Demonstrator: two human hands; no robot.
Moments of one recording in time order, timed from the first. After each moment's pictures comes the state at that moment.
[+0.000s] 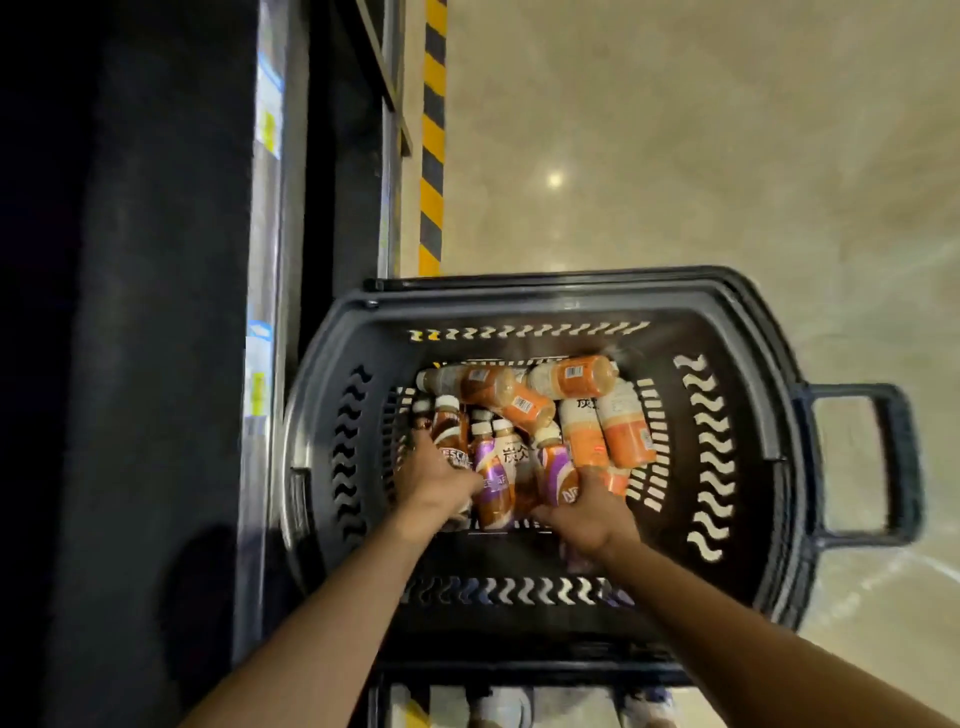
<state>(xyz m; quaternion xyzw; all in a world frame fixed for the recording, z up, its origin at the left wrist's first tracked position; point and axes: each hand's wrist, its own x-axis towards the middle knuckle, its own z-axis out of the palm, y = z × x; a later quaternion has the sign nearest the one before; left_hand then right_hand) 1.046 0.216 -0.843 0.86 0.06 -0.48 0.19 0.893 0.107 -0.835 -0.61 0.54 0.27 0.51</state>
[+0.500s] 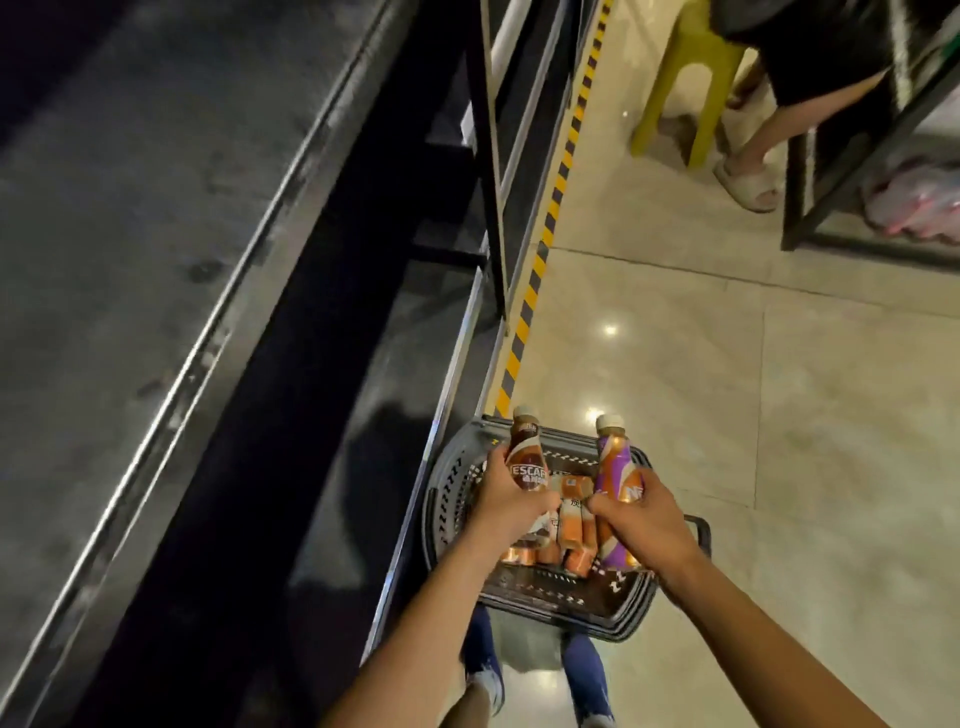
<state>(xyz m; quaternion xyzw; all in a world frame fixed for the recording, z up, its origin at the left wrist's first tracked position) 1.004 0.183 -0.329 0.76 0.05 -0.43 0.48 0.901 0.048 -0.324 -0.66 0.47 0.11 0.57</state>
